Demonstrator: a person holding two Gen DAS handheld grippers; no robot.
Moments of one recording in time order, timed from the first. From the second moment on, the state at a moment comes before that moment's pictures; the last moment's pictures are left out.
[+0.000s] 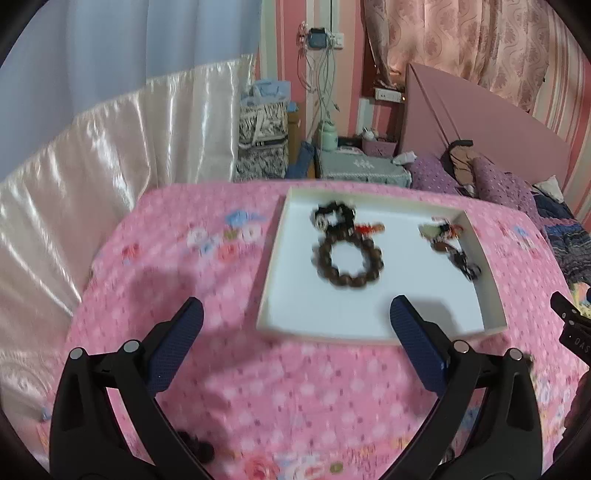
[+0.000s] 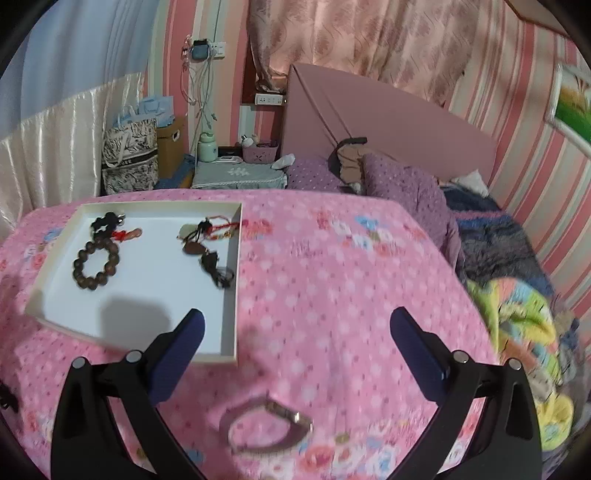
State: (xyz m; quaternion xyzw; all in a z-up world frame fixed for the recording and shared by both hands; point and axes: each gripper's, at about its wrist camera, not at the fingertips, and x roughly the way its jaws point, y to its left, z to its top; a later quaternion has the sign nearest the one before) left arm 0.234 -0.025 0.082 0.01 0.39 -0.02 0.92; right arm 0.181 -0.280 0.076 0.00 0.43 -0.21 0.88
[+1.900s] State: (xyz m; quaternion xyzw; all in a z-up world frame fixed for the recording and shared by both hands) left arm 0.138 -0.118 -0.050 0.08 0.48 -0.16 0.86; right arm 0.131 -0.284 -0.037 0.05 0.49 -0.21 0.84
